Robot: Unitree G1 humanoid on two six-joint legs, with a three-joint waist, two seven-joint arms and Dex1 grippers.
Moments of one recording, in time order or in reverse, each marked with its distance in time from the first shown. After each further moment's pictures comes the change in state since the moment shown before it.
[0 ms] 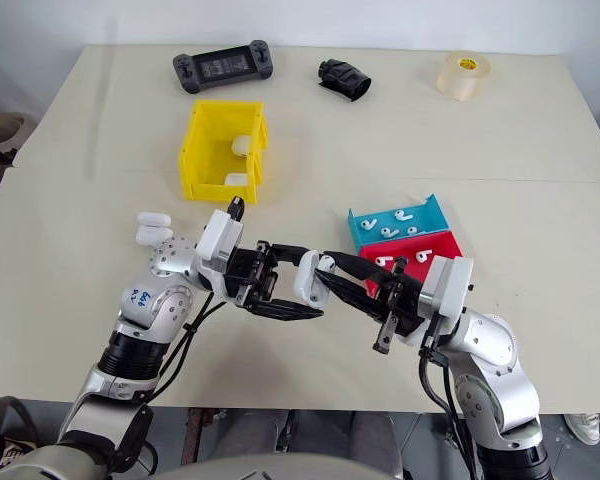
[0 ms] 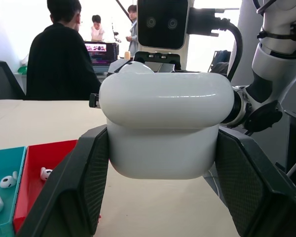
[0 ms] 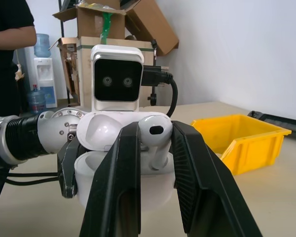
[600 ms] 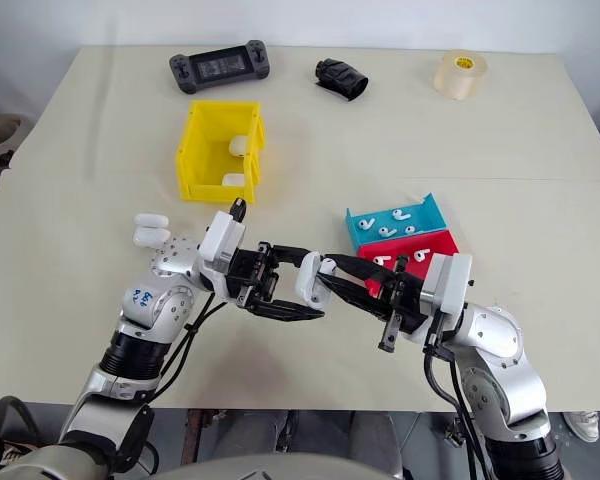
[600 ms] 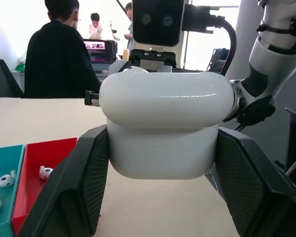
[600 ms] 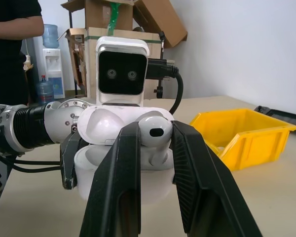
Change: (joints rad) left arm 0.000 -0.005 0.003 0.011 0.021 -0.013 -0.005; right arm -0.055 -0.054 0.002 0.043 0.030 0.032 0.025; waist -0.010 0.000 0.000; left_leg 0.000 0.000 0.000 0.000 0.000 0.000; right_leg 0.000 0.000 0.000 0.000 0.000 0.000
